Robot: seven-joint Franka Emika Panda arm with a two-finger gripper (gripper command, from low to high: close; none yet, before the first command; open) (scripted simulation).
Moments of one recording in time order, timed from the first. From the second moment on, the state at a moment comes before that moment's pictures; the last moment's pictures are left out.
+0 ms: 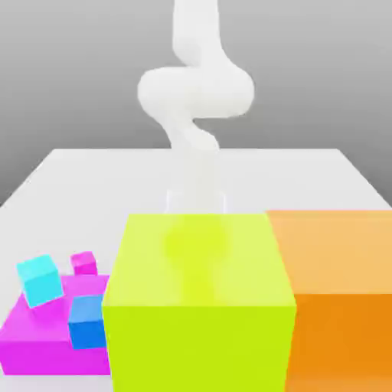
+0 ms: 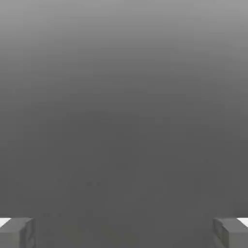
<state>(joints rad) -0.05 -0.76 0.00 -2.34 0.01 2.34 0.90</state>
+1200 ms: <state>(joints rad) -0.77 -0.13 0.05 -2.89 0.07 2.85 2.40</state>
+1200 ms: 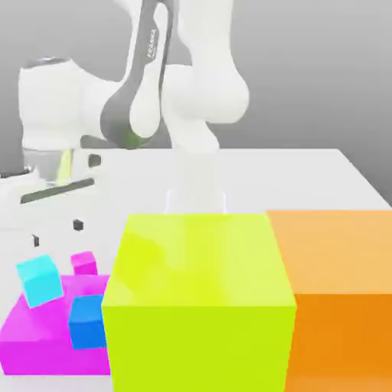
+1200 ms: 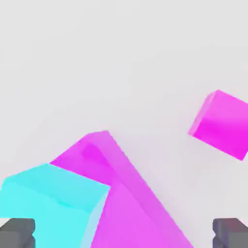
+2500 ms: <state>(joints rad) -0.81 -0.09 0.05 -2.81 0.01 2.73 2.66</state>
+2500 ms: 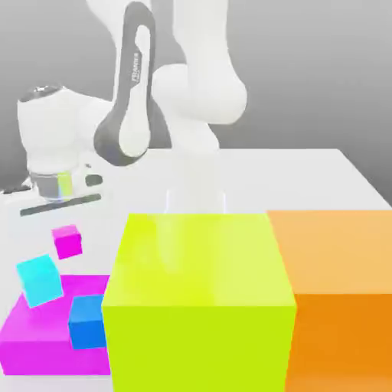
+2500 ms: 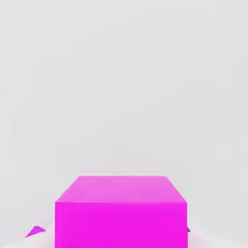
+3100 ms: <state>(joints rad) -0.74 -0.01 0.11 -2.57 0.00 2.55 2.70</state>
